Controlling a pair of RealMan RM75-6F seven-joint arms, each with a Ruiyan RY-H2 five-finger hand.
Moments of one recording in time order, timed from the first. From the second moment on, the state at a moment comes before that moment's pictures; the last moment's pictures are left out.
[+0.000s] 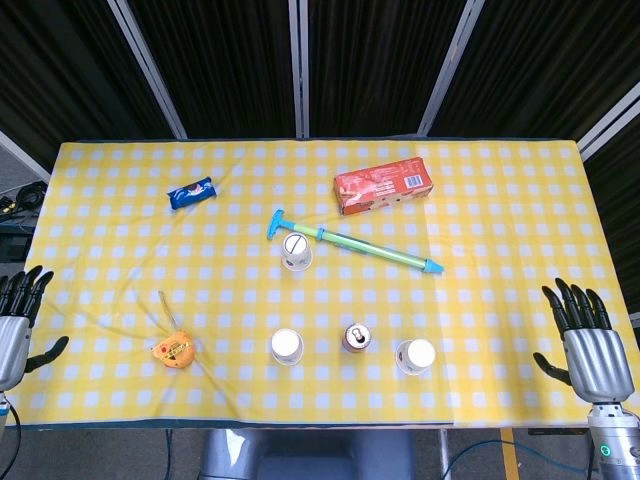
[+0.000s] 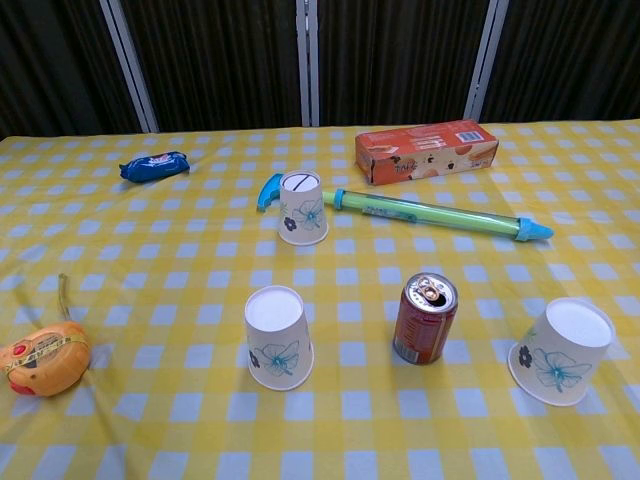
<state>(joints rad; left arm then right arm) -0.09 -1.15 -0.05 -1.61 1.48 1.51 0.13 0.09 -1.16 0.06 -1.57 -1.53 1.50 -0.13</state>
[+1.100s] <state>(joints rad) -0.09 -1.15 -0.04 -1.61 1.53 1.51 0.13 0.08 -1.15 0.06 -1.58 -1.53 1.50 -0.13</state>
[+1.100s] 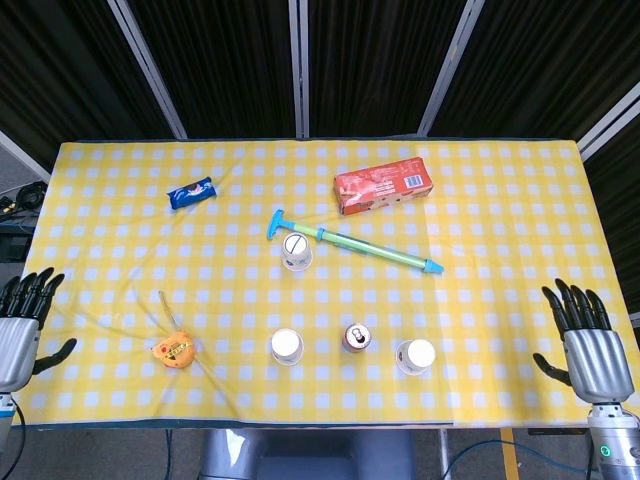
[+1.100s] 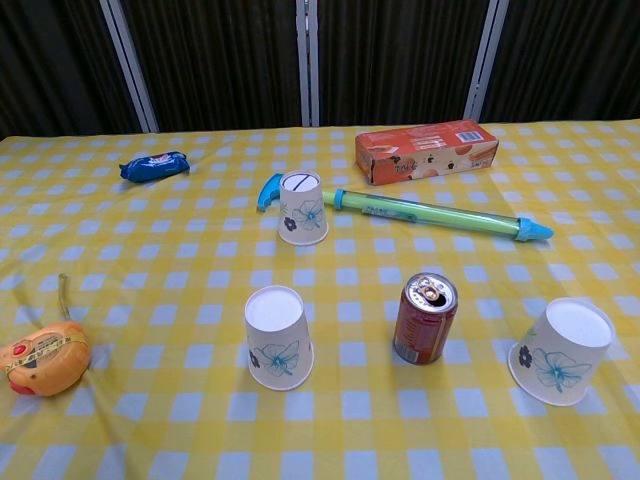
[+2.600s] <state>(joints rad) -0.67 -1.46 -0.12 -2.00 1.08 0.94 1.00 0.06 -1.08 0.10 -1.57 -1.46 1.50 0.09</state>
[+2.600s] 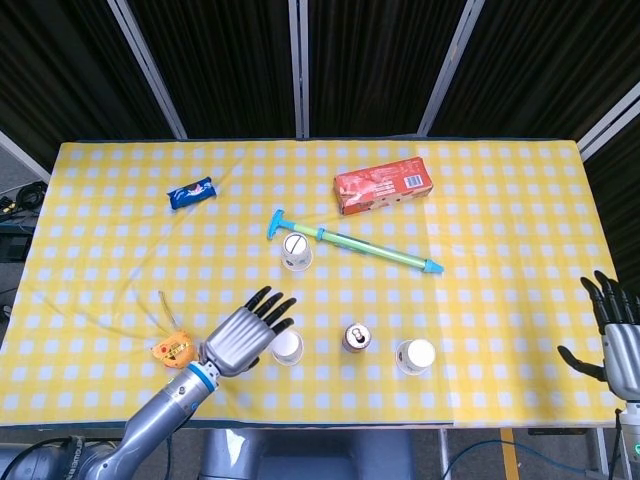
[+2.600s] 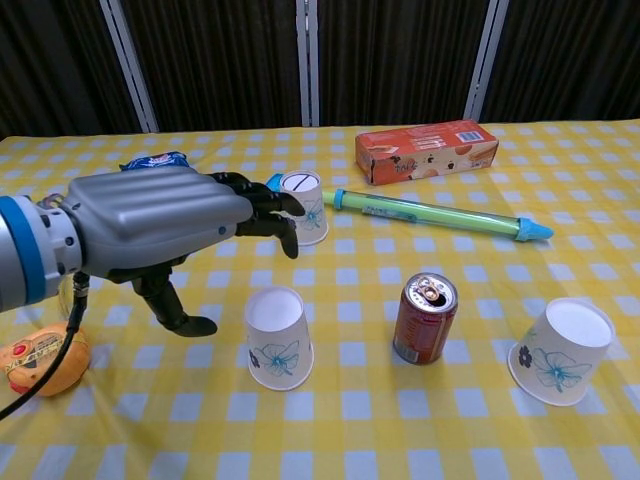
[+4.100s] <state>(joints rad) -0.89 -1.59 -0.06 -1.92 0.88 1.08 1.02 0.06 -1.06 0.11 -1.56 -1.45 1.50 0.14</state>
